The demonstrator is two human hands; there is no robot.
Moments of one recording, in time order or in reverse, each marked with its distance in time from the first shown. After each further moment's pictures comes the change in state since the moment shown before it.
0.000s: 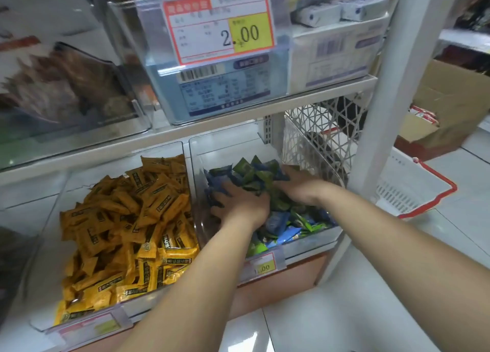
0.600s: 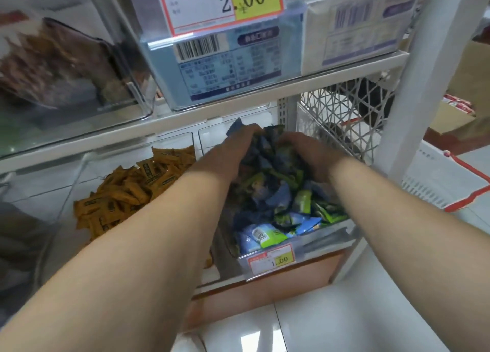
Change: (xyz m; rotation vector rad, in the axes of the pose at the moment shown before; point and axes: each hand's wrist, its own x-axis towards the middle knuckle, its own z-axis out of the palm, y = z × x) left_hand 0.049 0.047 -0.064 -0.588 -0.184 0.103; right_hand 0.053 -0.011 -0.008 1.031 -0.100 0.049
